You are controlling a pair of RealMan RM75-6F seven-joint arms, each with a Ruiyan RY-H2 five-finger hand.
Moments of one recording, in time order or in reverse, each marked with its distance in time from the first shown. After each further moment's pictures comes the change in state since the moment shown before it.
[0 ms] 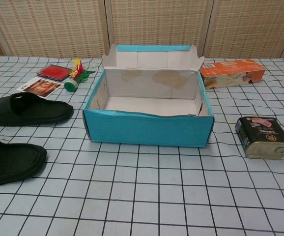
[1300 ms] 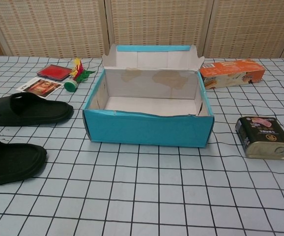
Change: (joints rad) left arm -0.107 -0.071 -0.001 -0.046 -0.230 -0.306 0.199; right arm 0.001 0.011 0.000 -0.005 -0.003 0.000 0.030
